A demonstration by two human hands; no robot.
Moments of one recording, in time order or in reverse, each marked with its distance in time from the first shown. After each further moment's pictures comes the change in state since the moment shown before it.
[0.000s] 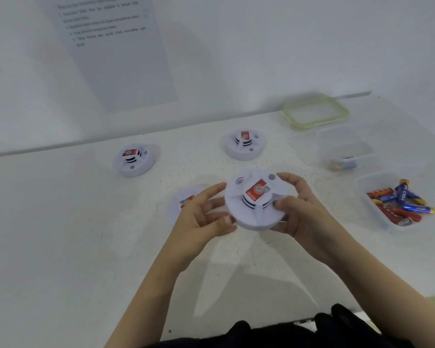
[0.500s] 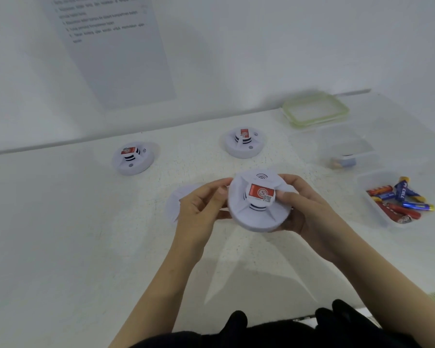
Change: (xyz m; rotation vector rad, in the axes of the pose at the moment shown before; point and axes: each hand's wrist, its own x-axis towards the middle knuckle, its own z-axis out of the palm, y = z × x) left_hand 0.010 0.005 0.018 -0.002 0.225 0.085; right_hand -0.005 -0.005 -0.002 -0.121 0.003 -0.028
